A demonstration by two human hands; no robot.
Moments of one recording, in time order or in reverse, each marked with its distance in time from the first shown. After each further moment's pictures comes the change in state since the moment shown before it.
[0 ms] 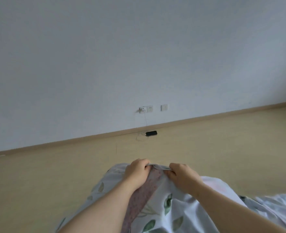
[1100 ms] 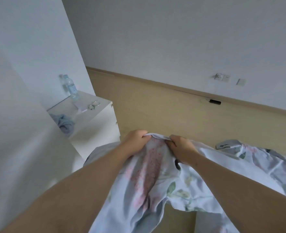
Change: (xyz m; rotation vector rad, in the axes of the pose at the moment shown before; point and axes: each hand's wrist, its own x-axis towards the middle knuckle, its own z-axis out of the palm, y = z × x) left_hand -0.602 0.015 0.113 -0.271 0.347 -0.431; right_hand -0.482 -0.063 0.124 0.005 -0.216 -0.585
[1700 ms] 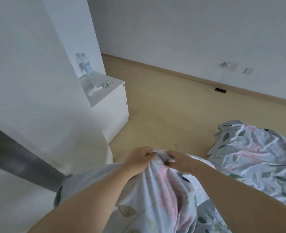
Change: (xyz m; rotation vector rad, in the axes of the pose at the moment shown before) left_hand -0.192 -0.064 0.060 -0.064 -0.081 -0.044; right_hand -0.146 -0.026 0.101 0.021 -0.459 0.141
